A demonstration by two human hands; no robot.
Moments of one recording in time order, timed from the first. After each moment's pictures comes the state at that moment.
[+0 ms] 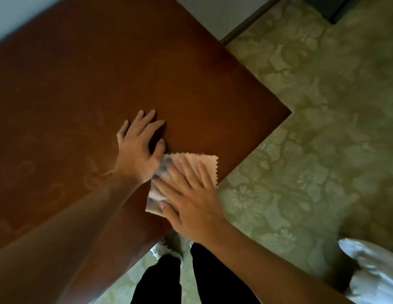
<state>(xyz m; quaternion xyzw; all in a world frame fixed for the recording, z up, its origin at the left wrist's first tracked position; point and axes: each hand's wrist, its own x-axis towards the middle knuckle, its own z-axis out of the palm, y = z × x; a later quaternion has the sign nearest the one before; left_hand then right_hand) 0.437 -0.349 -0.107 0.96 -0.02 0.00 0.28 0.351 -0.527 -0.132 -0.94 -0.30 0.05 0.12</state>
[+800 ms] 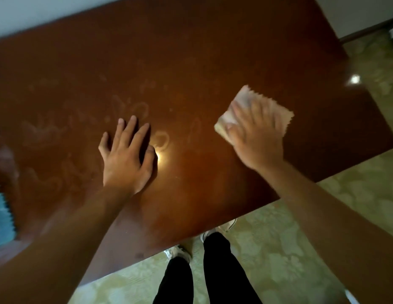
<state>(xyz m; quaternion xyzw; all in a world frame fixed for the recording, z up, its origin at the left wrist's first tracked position) 0.272 -0.177 -0.108 0.97 0.20 0.02 0.16 0.441 -0.428 -0.111 -0.96 -0.24 0.11 0.01</state>
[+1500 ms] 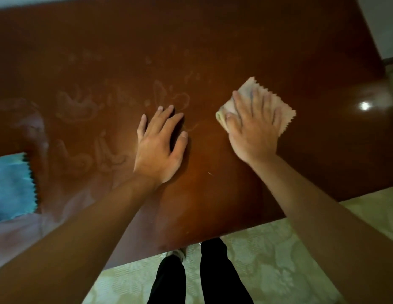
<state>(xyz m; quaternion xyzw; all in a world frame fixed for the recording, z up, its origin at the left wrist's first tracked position) 0.268 -0.166 -0.108 0.92 0.21 0.09 0.32 0.420 -0.332 -0.111 -0.96 -0.26 0.08 0.05</state>
